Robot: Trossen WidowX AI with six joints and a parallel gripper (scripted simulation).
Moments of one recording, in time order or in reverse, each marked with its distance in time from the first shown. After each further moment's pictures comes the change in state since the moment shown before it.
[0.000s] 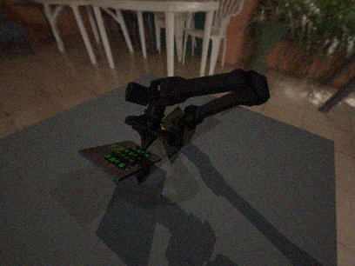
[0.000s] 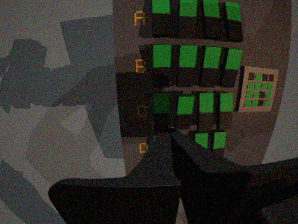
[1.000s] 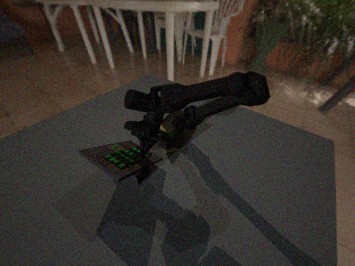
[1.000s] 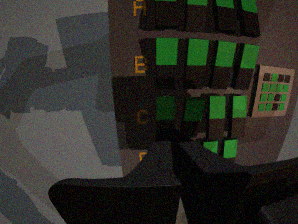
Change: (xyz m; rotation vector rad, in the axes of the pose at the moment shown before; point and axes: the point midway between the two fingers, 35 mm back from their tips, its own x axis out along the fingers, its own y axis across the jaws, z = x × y) arm 0.019 0.001 -0.002 0.001 0.001 0.003
